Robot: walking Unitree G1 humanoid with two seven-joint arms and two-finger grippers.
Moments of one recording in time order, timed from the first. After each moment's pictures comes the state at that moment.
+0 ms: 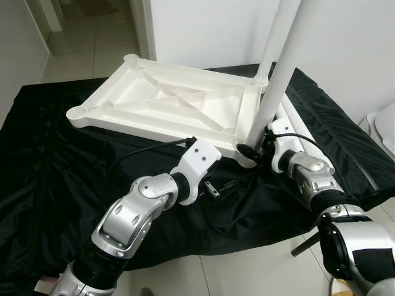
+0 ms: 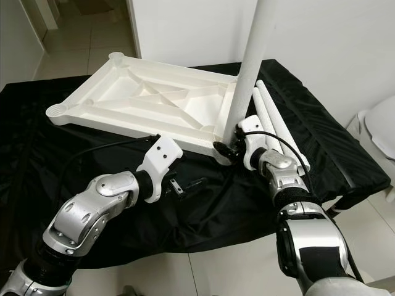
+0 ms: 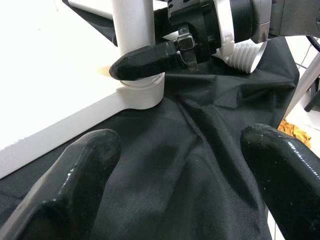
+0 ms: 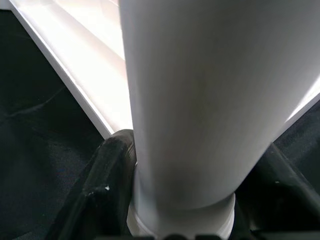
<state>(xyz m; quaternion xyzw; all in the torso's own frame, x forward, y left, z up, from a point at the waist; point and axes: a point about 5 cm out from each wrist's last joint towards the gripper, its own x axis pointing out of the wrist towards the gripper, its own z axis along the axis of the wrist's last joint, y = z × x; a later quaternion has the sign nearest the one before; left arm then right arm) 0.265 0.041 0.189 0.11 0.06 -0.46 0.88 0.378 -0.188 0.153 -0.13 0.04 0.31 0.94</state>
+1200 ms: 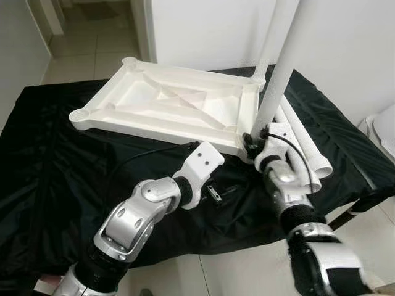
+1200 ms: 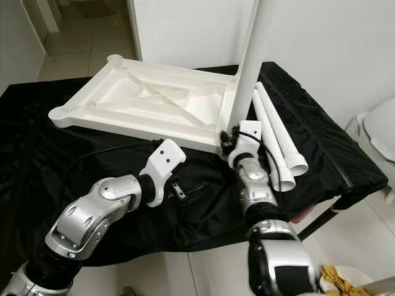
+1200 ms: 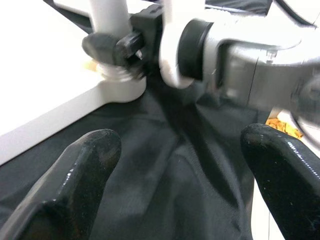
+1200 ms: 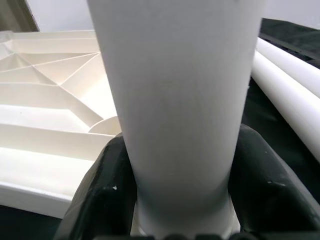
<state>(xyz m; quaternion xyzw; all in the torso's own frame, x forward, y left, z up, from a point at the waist) 0.260 0.034 0.185 0.11 0.07 -0.47 0.87 0.372 -0.141 0.138 0.01 -0.03 -0.02 1.00</state>
